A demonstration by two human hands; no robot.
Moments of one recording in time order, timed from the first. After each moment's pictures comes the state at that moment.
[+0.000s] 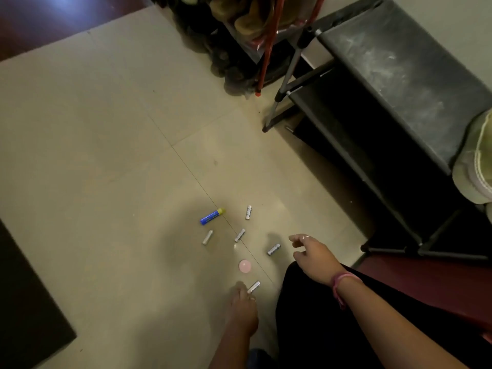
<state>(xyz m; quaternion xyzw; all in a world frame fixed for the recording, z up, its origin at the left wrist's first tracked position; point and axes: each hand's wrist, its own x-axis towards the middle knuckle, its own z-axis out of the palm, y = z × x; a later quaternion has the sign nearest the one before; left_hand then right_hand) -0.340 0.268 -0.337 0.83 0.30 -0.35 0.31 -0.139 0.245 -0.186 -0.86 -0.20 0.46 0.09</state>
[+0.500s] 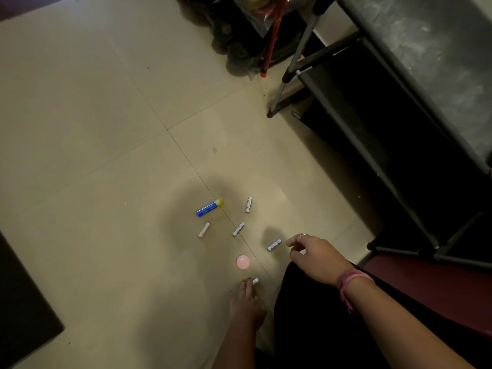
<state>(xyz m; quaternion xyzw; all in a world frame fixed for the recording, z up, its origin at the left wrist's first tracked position) -0.321 0.256 -0.377 0.81 0.24 -0.46 0.29 -0.133 0.262 -0.181 -0.84 -0.24 0.49 0.03</state>
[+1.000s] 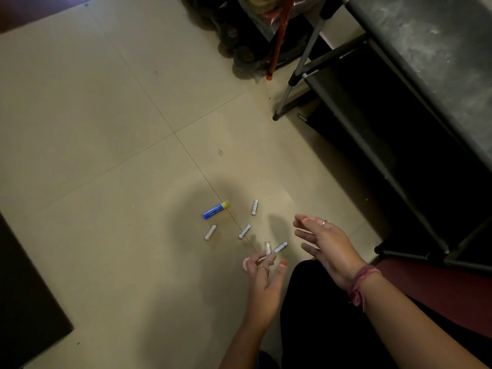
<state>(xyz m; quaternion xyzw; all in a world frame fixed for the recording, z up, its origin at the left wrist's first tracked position) -0.277 0.290 -0.259 0.53 0.49 0.04 0.70 -0.130 0.277 -0.184 -0.75 0.11 0.47 0.46</state>
